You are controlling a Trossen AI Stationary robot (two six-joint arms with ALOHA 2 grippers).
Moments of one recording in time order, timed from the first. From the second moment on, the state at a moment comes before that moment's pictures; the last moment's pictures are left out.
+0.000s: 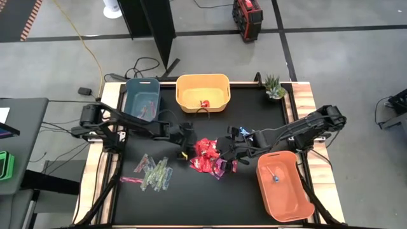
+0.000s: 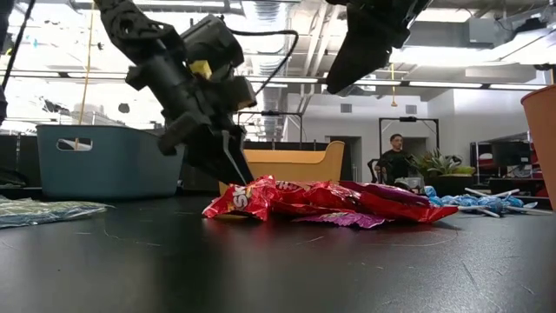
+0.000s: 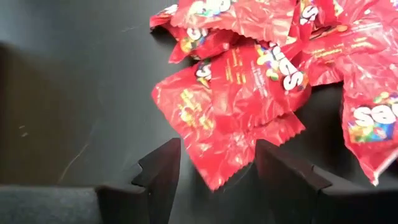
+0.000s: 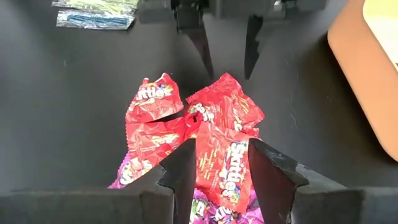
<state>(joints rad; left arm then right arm) 0.04 1.68 0.81 0.06 -0.02 0.25 0.28 1.59 1.21 -0.54 0.39 0.34</state>
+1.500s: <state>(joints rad) 0.16 1.39 0.81 0.30 -0.73 0.59 0.28 1.59 1.21 -0.51 0.39 0.31</state>
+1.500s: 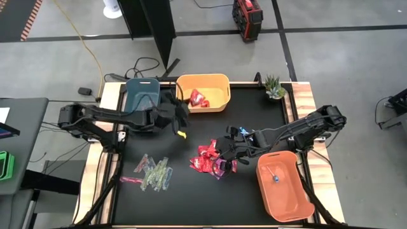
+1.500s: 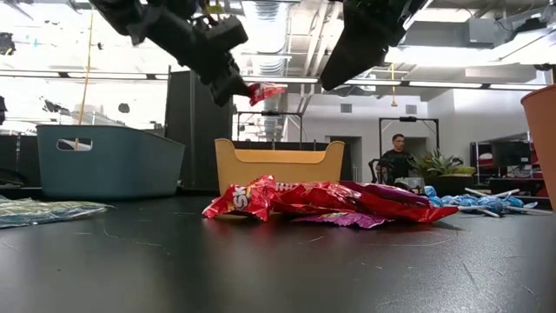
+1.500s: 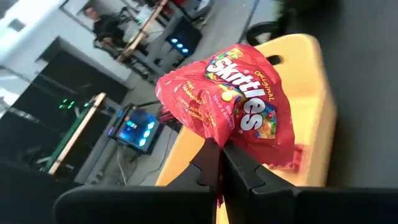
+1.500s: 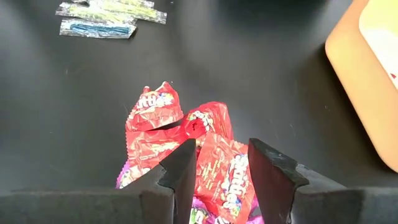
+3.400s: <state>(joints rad) 0.24 1.01 0.82 -0.07 -0.12 0.03 0.08 1.58 1.31 -1.14 0.20 0.55</state>
